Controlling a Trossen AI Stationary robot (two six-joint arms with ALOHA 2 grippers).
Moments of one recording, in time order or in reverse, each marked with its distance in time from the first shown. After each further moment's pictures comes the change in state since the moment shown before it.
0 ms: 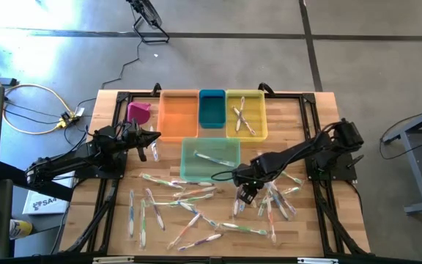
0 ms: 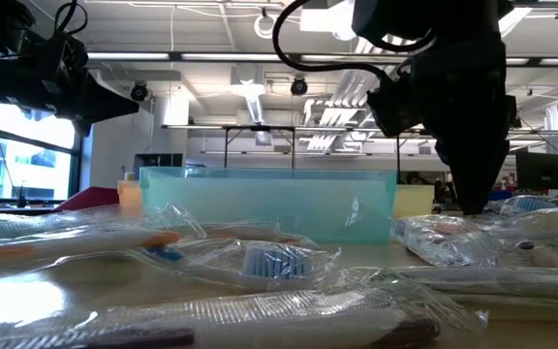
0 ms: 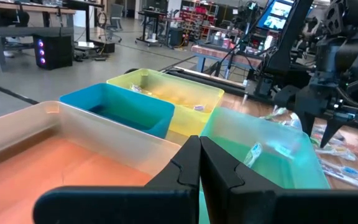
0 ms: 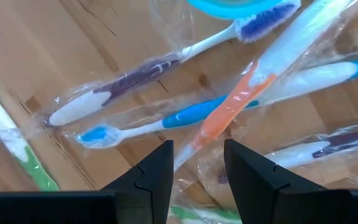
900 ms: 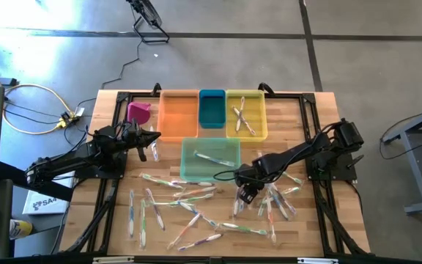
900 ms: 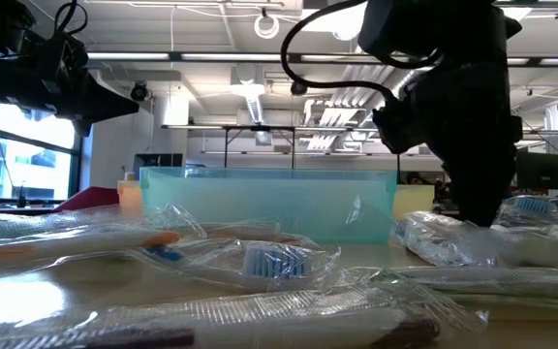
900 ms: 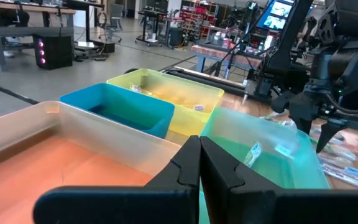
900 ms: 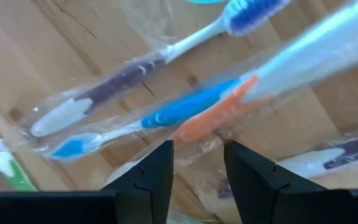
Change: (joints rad) left arm 0.000 0.000 -0.001 0.000 0.000 0.000; right arm 0.000 -0.001 -0.081 0.109 -0.008 0.053
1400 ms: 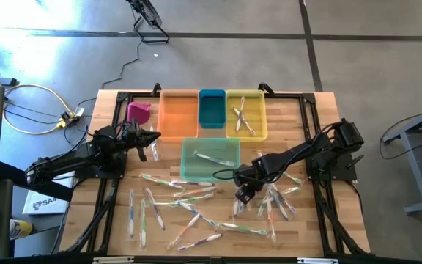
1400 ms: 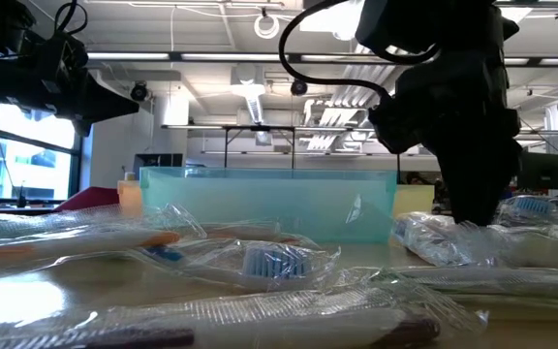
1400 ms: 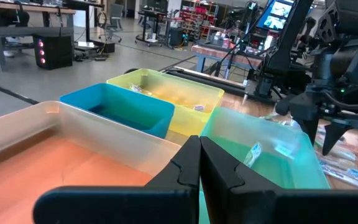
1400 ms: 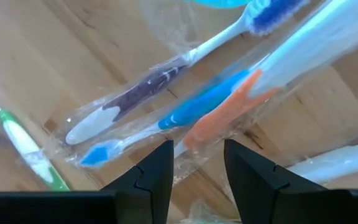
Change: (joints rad) left arm 0.000 0.000 0.000 0.000 0.000 0.000; right arm -0.001 -0.001 0.000 0.050 -0.031 0.102
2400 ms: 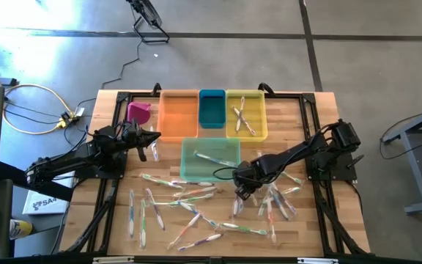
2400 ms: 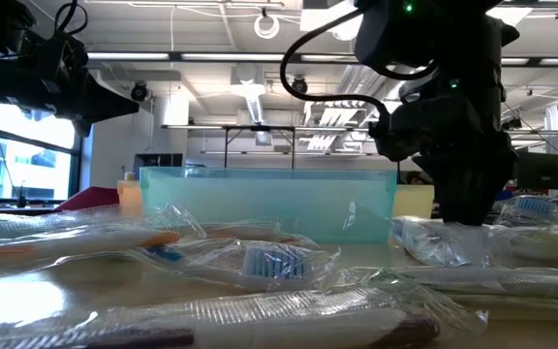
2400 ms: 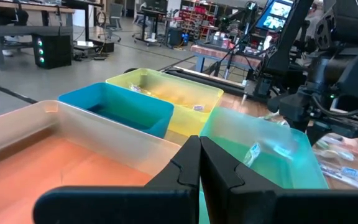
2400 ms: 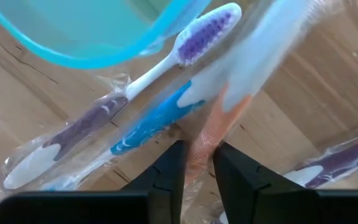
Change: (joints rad) left arm 0.000 0.000 0.000 0.000 0.006 -0.004; right arm -0.001 0.067 0.003 -0.037 0.117 0.018
